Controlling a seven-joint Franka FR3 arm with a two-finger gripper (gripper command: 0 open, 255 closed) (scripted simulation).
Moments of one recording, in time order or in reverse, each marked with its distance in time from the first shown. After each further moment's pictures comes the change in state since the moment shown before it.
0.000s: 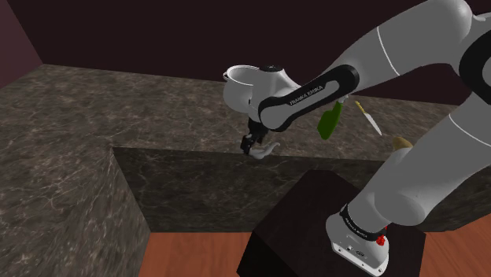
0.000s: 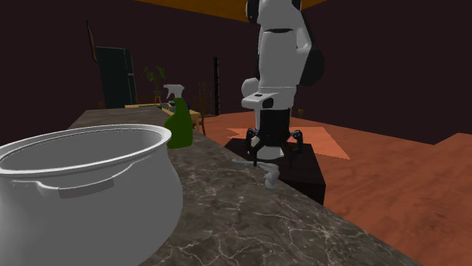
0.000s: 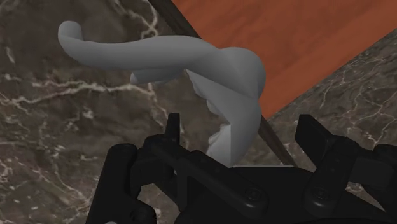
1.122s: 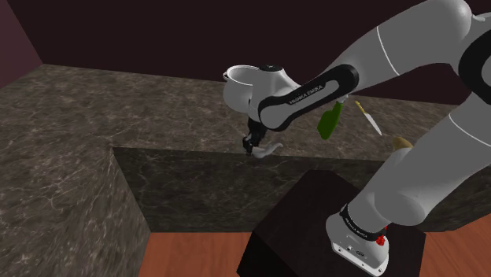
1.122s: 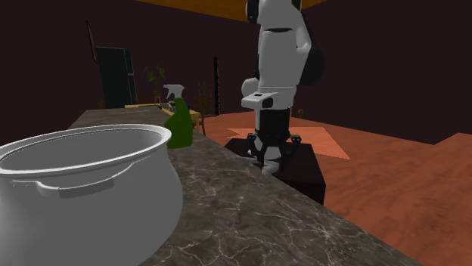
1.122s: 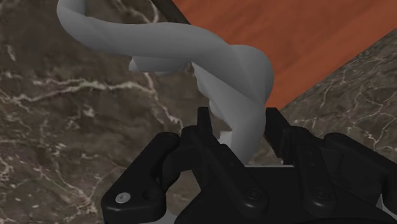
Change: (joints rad) arm -0.001 0.001 -0.001 0.005 -0.001 -0.002 -0.001
